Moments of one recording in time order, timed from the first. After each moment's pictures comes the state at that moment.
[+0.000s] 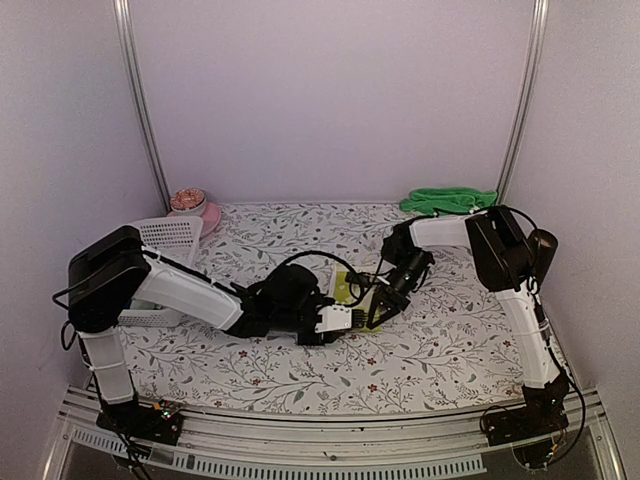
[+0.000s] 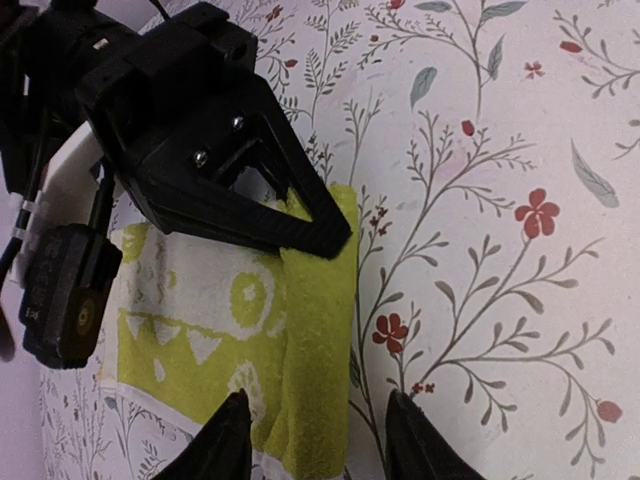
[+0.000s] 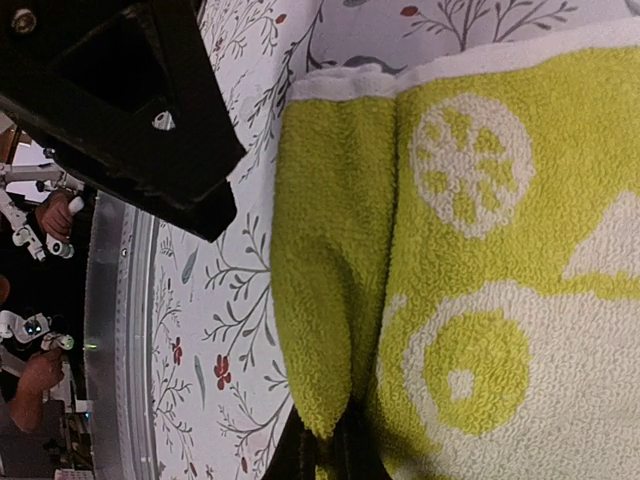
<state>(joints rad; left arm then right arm) -1.00 1.89 0.96 0.27 0.06 0.75 0.54 2.45 1.82 -1.29 -0.90 -1.00</state>
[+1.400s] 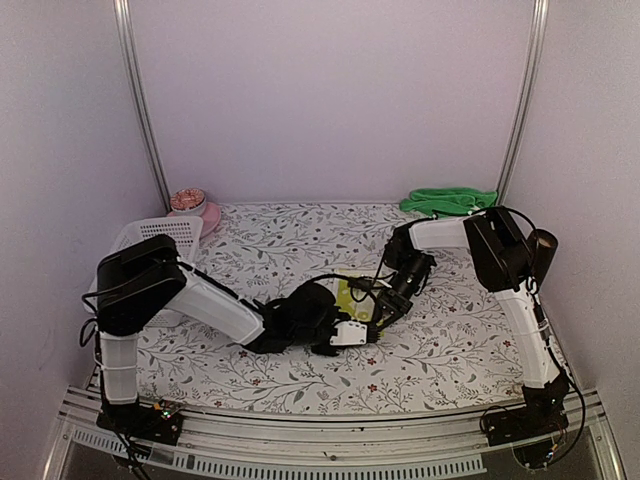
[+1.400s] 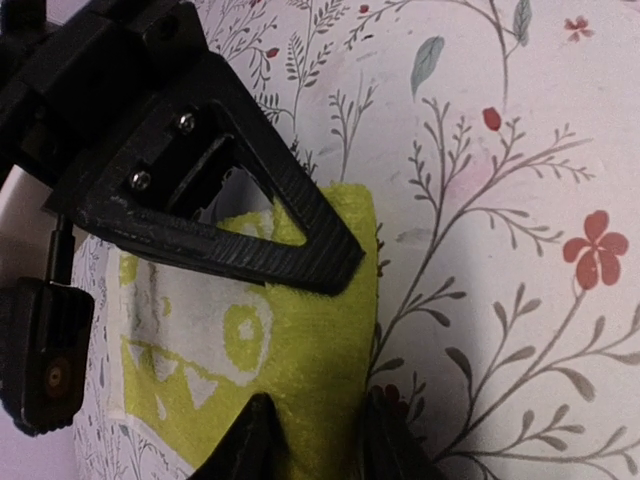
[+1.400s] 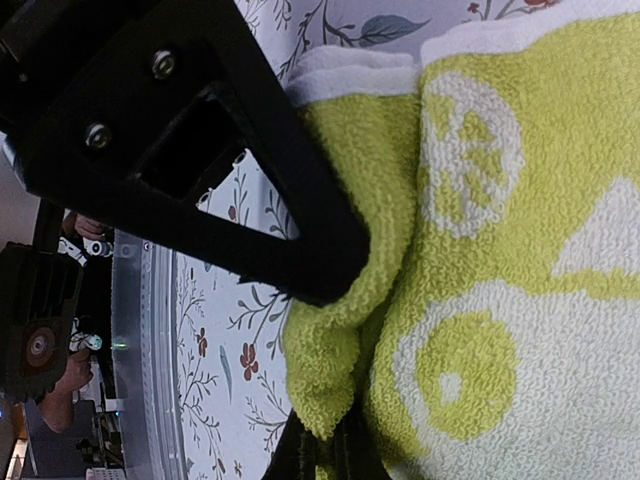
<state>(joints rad) -1.08 2.04 1.00 0.41 -0.10 0.83 0.54 2.46 1.80 -1.37 -0.91 -1.00</state>
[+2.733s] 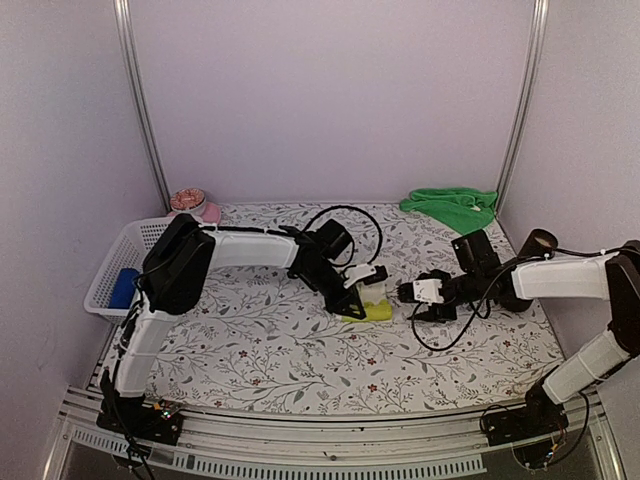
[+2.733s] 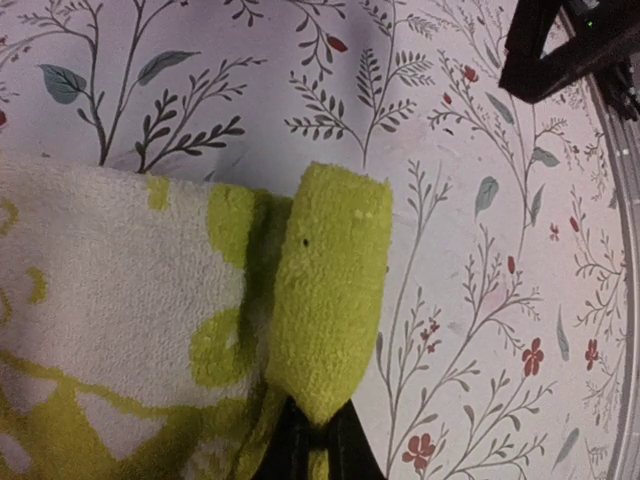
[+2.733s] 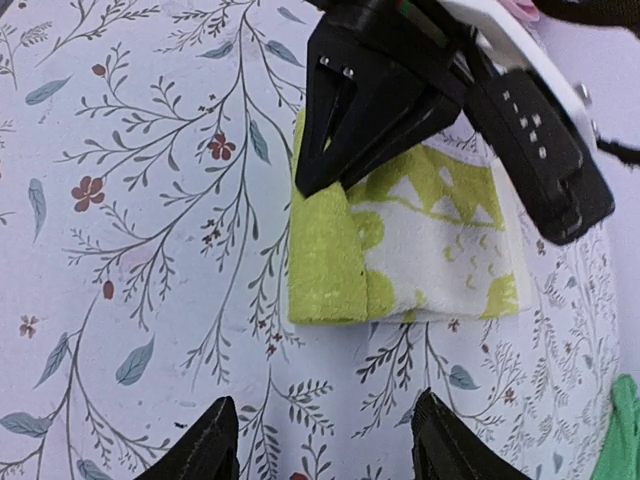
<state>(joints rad) -0.84 2.37 1.80 -0.54 0.55 0.39 0.46 1.48 0.73 -0.17 -0.49 -1.12</state>
